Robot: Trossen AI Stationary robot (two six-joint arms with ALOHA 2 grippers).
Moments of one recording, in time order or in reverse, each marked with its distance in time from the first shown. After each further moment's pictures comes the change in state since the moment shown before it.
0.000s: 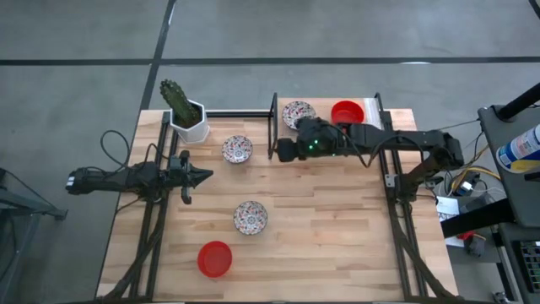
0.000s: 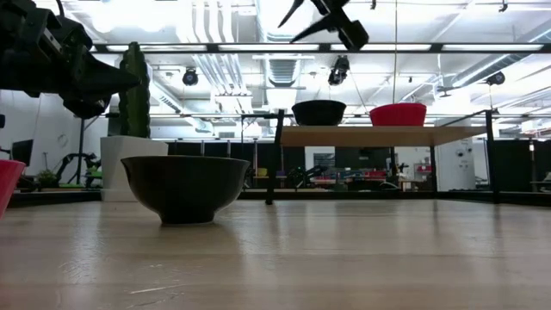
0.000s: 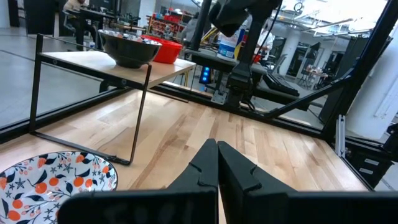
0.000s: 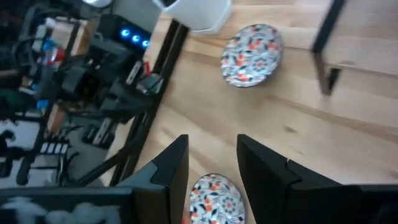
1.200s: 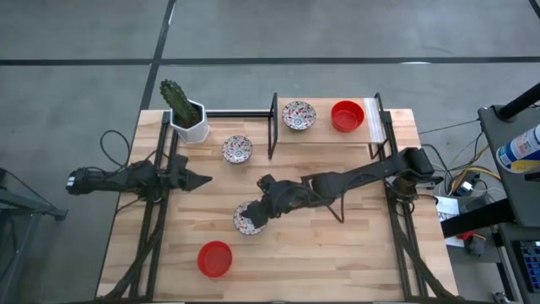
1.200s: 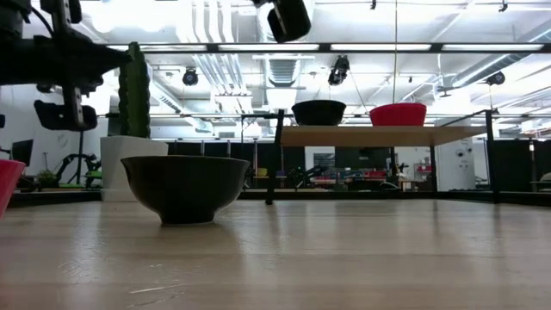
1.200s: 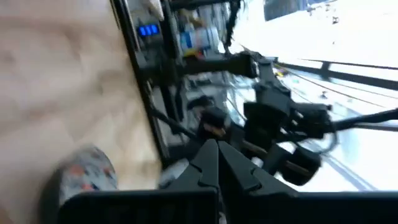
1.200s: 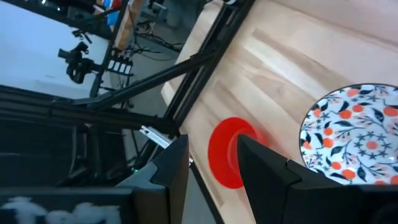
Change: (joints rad) left arm -0.001 -0.003 -0.004 0.100 0.168 -1.126; right arm 0.297 0.315 0.071 0.404 -0.077 0.070
